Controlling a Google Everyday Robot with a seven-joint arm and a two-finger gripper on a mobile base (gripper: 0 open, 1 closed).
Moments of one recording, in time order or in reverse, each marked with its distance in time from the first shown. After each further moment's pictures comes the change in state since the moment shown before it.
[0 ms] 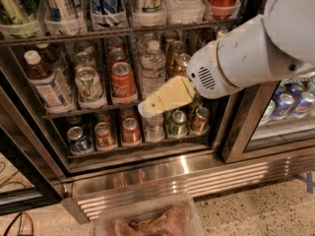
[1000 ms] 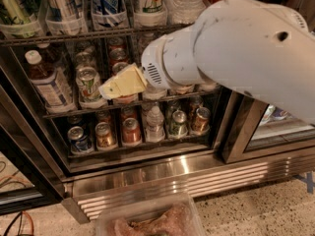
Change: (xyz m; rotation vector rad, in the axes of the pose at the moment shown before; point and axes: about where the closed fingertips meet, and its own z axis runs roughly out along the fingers) arm -0.072 0.019 0.047 0.115 -0.205 -0.092
